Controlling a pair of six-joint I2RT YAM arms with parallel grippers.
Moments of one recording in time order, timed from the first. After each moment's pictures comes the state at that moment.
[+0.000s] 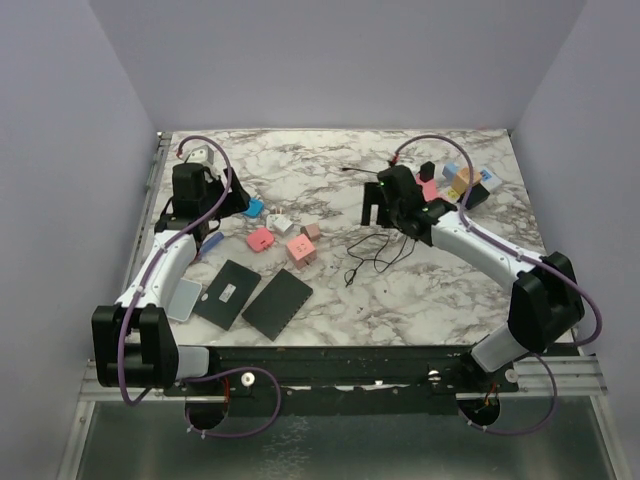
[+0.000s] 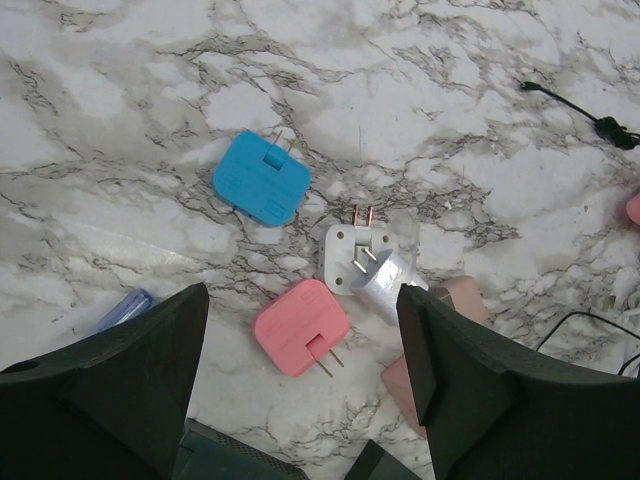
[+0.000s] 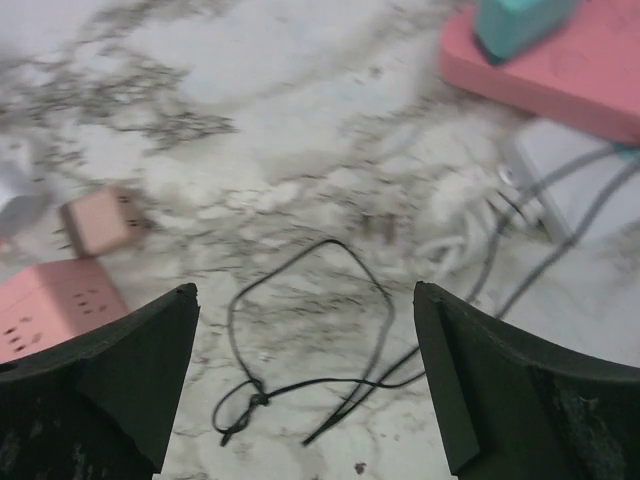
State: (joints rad) left arm -0.03 1.30 0.94 -0.17 0.15 -0.33; right arm 0.63 1.57 1.21 -0.36 0.29 0.41
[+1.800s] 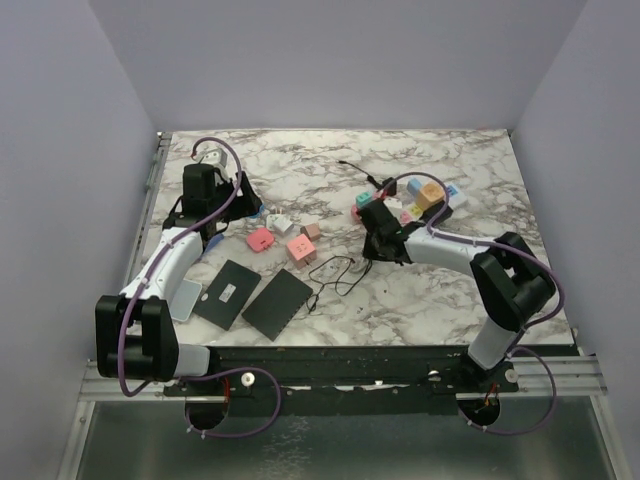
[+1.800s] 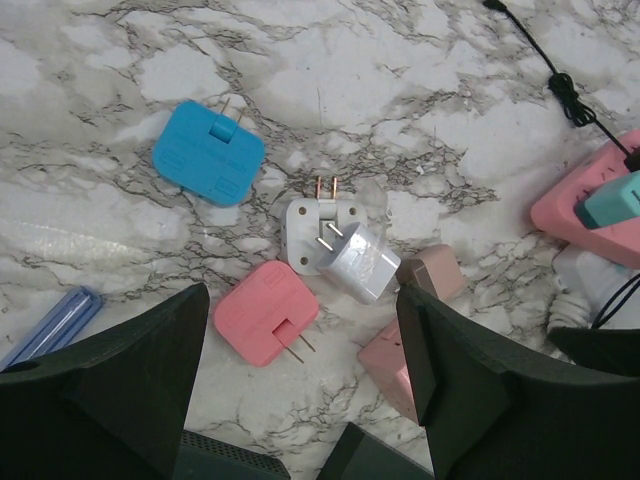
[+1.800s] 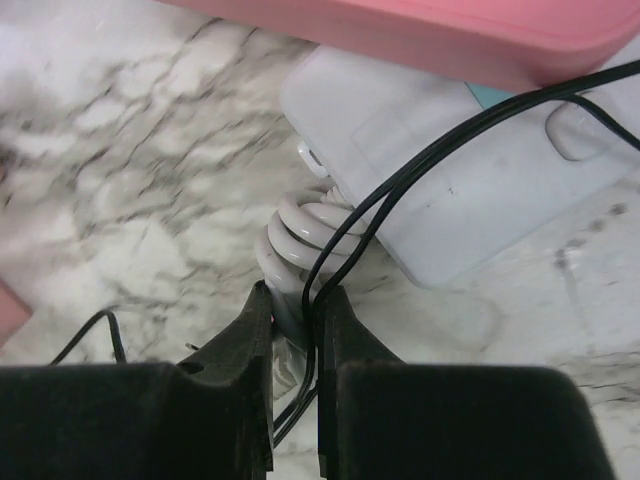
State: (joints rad) left arm -0.08 1.35 0.94 -0.17 0.20 -0.34; right arm 0.63 1.73 0.99 -0.26 0.30 0.71
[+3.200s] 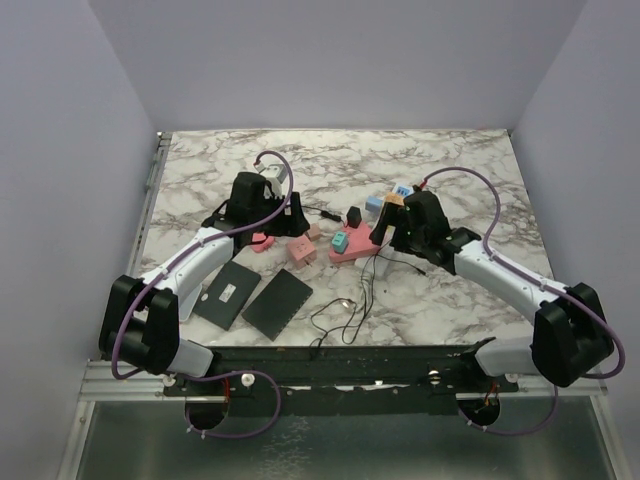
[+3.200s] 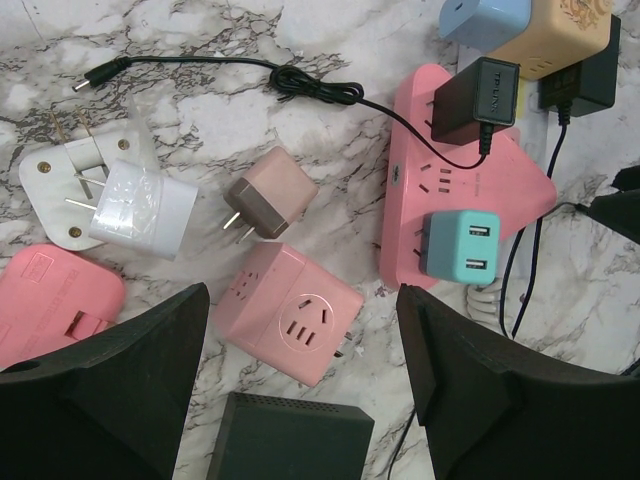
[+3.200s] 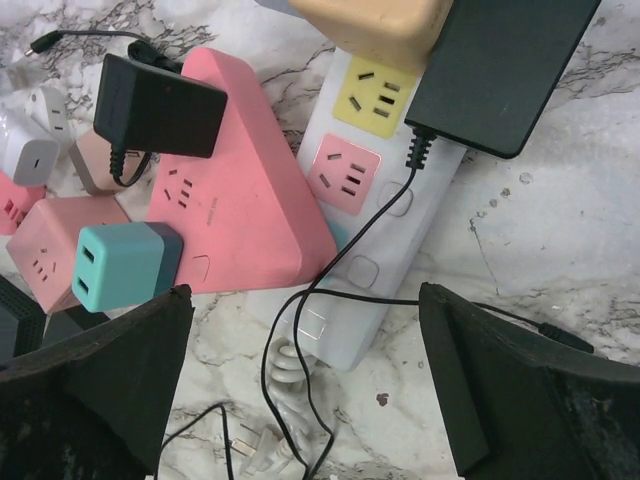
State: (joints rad) left arm -0.38 1.42 0.94 -0.16 0.28 -0.31; right arm 0.53 1.33 0.85 -0.29 0.14 0.65
